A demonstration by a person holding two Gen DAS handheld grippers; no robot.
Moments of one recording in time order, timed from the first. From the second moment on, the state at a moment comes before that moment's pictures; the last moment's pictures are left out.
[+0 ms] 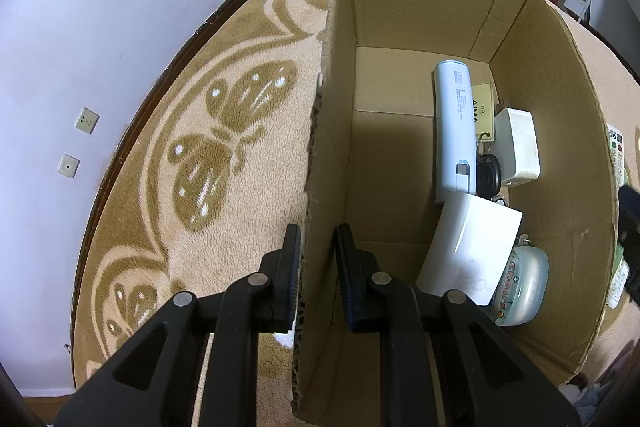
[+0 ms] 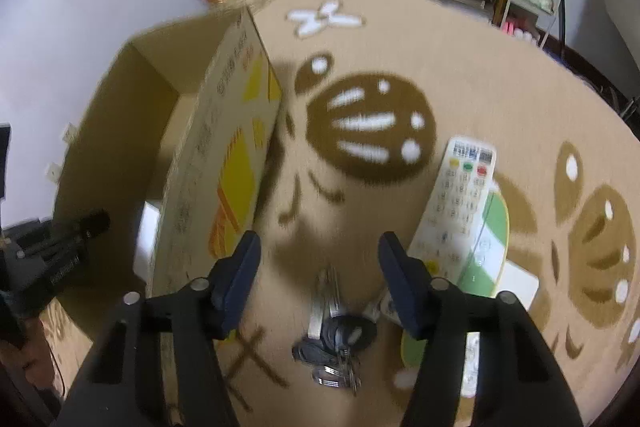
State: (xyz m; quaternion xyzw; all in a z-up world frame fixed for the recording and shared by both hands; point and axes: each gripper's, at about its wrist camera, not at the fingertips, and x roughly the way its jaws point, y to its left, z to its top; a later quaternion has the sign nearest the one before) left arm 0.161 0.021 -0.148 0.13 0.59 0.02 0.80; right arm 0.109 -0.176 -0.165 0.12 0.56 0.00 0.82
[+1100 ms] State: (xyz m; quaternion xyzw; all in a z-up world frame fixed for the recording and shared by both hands) left arm 0.160 0.019 -0.149 0.14 0.59 0.02 0.80; right arm 0.074 -0.168 -0.235 0.14 0.65 -0.04 0.75
